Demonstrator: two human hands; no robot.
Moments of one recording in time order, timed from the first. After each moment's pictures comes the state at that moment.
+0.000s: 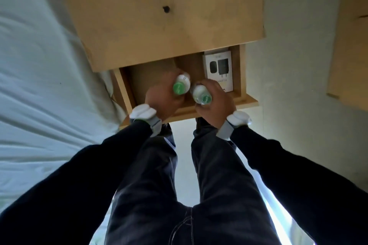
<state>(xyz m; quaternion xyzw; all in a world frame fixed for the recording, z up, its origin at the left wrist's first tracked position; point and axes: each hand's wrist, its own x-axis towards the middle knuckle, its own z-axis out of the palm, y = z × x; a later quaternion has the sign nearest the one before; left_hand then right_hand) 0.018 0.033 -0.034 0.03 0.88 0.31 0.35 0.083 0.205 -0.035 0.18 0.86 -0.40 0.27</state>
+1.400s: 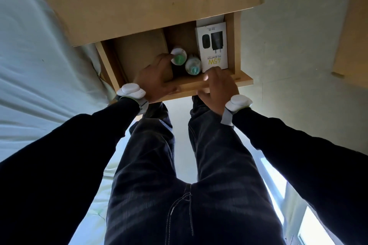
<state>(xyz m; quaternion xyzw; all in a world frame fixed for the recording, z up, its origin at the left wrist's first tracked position) 0.038 0.022 -0.074 0.17 0.86 0.23 0.42 0.123 0.246 -0.065 0.05 0.92 -0.25 0.30</state>
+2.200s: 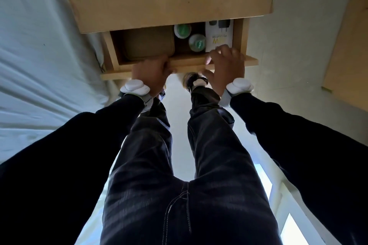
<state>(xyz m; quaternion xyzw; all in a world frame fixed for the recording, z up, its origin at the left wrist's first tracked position) 0.037 0.017 -0.063 0.09 0.93 0.14 0.33 0.067 0.246 -0.061 0.02 0.96 -0.14 0.26</state>
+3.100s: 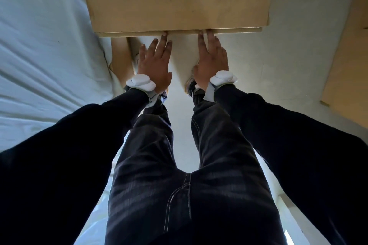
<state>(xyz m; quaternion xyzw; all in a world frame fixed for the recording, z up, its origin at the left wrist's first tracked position) 0.031 0.023 -0.053 0.15 0.92 0.01 0.35 0.038 0.207 -0.061 0.03 0.93 -0.14 0.33</state>
